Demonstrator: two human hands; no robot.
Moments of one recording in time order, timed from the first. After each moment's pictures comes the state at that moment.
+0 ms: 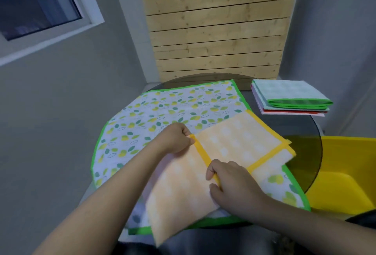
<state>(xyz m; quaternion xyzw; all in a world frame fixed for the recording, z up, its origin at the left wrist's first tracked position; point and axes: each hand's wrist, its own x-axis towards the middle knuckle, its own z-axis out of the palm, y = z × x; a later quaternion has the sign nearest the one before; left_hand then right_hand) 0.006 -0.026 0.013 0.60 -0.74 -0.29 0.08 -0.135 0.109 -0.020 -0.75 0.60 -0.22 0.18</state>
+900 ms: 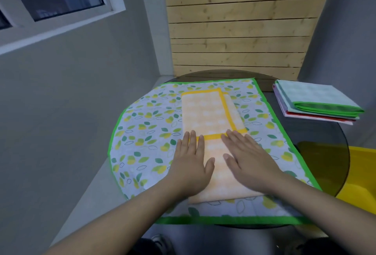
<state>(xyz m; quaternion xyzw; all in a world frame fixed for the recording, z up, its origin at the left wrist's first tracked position) 0.031 0.037 -0.052 0.57 -0.82 -0.10 0.00 -0.150 0.048 -0.051 -0.80 0.59 -0.06 0.08</state>
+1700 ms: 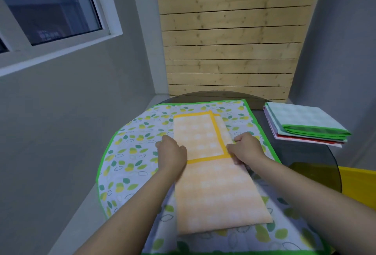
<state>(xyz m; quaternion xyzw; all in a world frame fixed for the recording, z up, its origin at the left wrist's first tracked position) 0.019 -0.040 -0.016 0.74 -0.56 -0.25 0.28 -0.164 -0.031 -0.016 -0.51 0.75 -0.30 0.29</state>
